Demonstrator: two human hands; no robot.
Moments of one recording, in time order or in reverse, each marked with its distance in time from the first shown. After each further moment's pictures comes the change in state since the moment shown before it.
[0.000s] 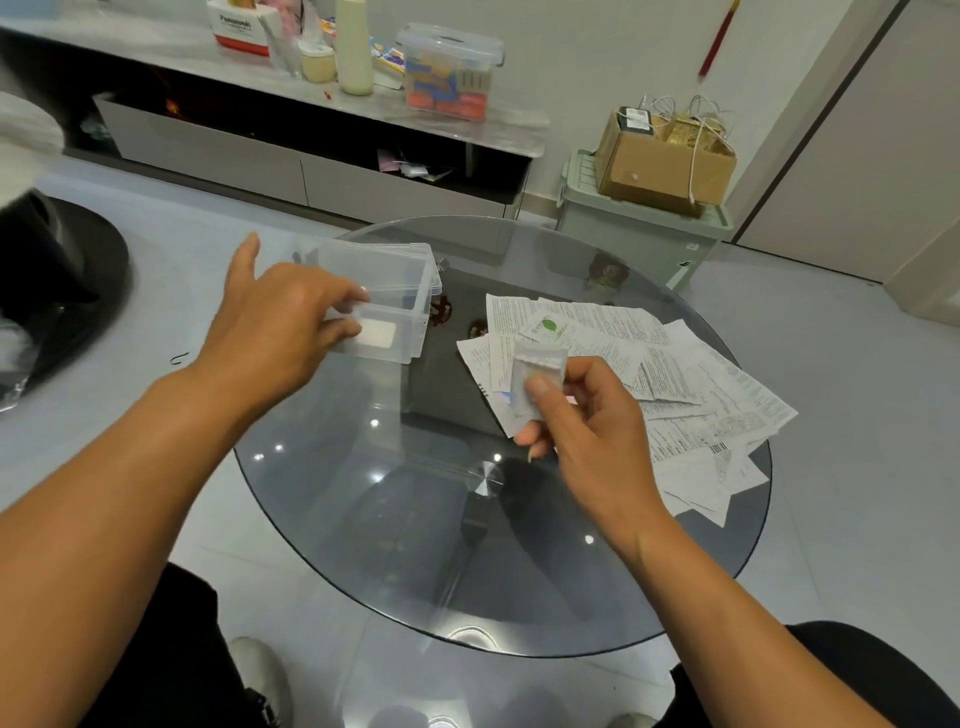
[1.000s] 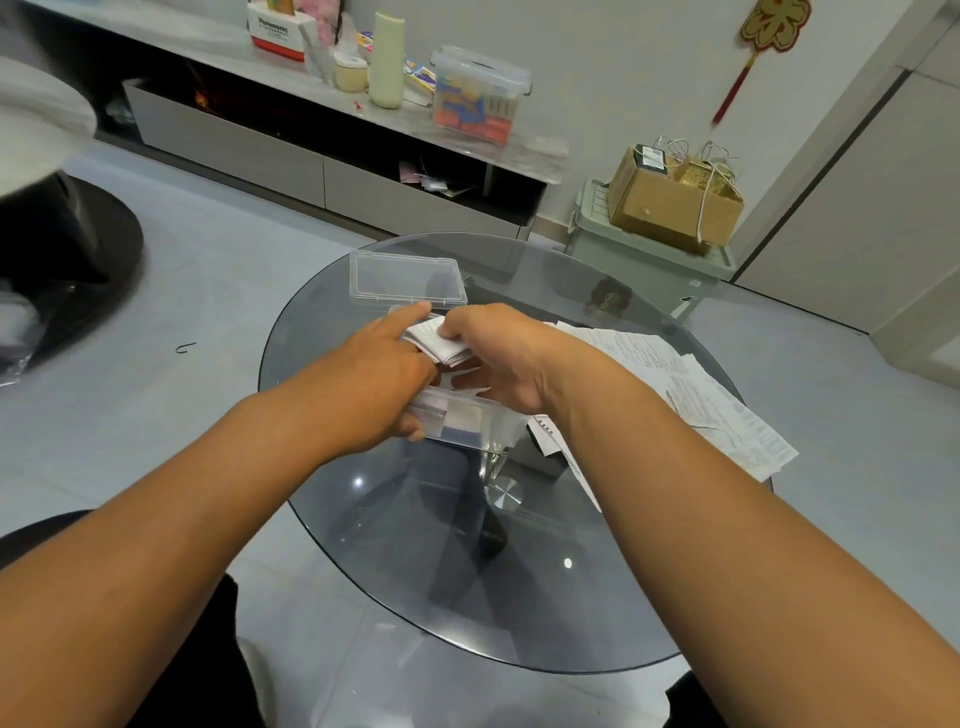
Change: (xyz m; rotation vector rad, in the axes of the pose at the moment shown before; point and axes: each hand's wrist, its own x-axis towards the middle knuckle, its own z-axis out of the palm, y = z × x) left_hand -0.016 0.028 0.005 0.075 -0.424 0.246; right_hand 0.086 -0.075 0.100 -0.246 -0.410 0.566
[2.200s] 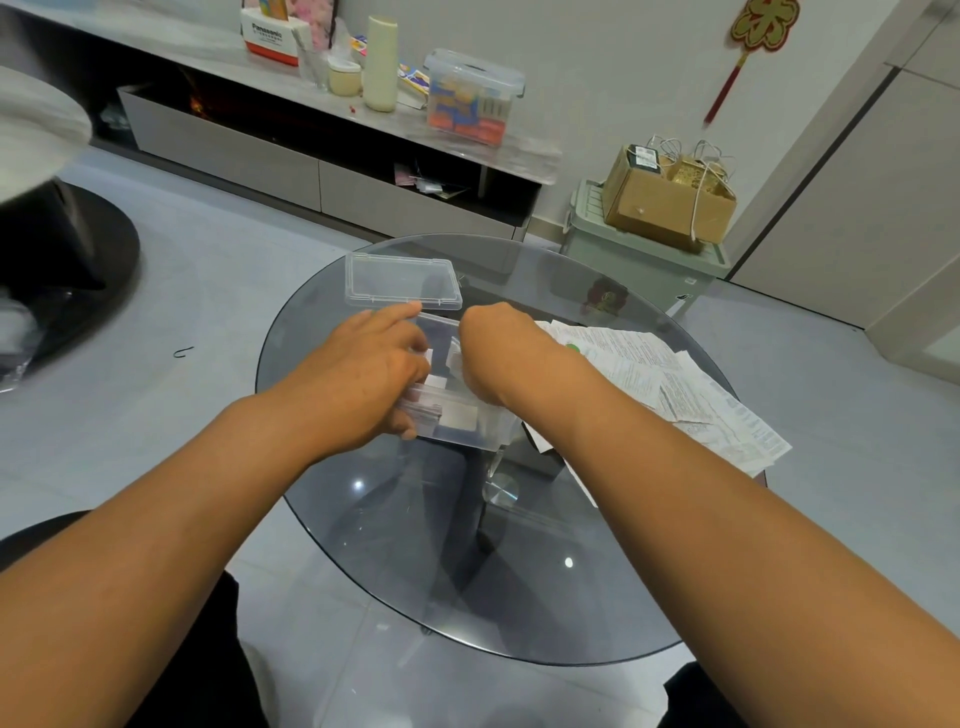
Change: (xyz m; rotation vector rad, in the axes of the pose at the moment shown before) left_hand -0.006 -0.001 -0.002 0.079 0.067 0.056; right_hand -0.018 -0.003 0.000 -1.234 0.321 -0.309
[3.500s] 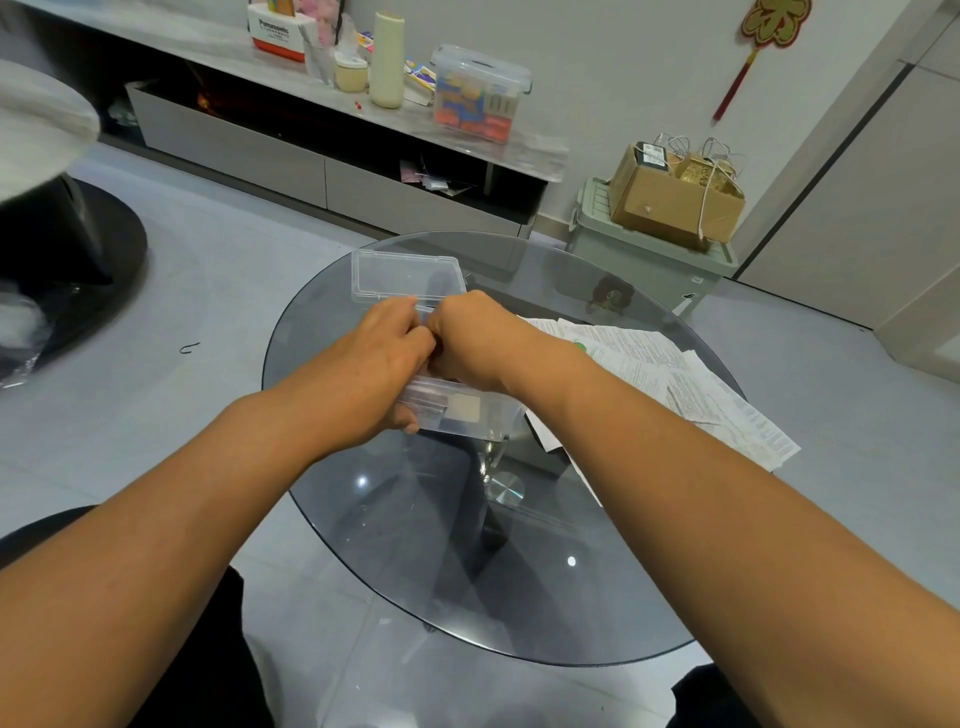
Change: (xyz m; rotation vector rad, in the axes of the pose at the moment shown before) left_hand -0.003 -0.003 0.006 -0.219 0.104 -0.039; right_hand 0.025 -0.007 0.008 0.053 -0.016 -0.267
